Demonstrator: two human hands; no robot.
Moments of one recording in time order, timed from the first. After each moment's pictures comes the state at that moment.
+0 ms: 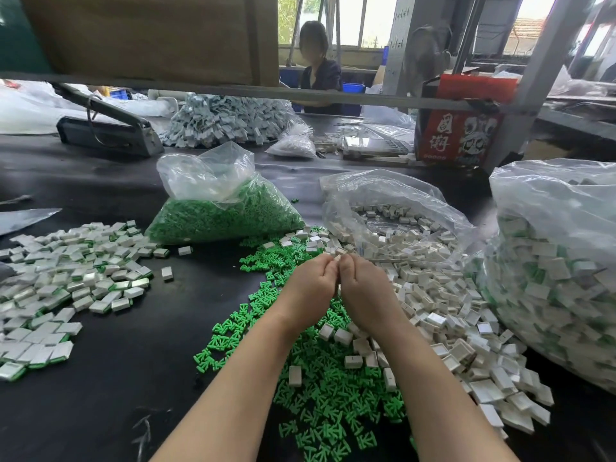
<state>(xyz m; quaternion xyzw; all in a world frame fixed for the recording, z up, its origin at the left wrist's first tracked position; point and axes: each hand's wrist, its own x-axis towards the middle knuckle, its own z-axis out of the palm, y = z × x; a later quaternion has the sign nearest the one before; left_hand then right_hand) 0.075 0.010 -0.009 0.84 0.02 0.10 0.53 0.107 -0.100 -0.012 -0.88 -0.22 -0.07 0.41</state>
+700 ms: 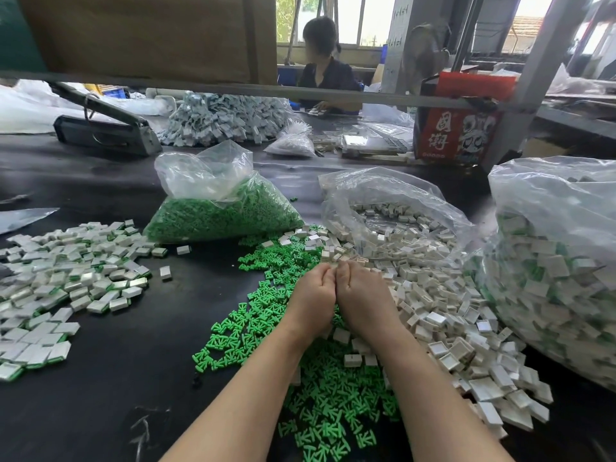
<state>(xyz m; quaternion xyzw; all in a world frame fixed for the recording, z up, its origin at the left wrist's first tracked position) 0.079 -0.003 -0.036 0.78 0.06 0.13 0.61 0.110 -0.098 -0.028 -0.92 -0.20 -0.07 0.33</state>
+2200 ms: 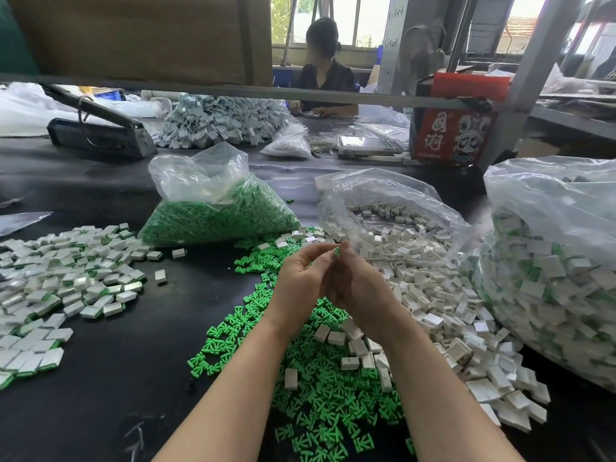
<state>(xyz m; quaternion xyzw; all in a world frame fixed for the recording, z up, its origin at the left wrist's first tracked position) 0.069 0.007 -0.008 0.65 -0.03 0.15 0.75 0.107 -0.102 -0.011 -0.63 -0.18 0.19 0.73</state>
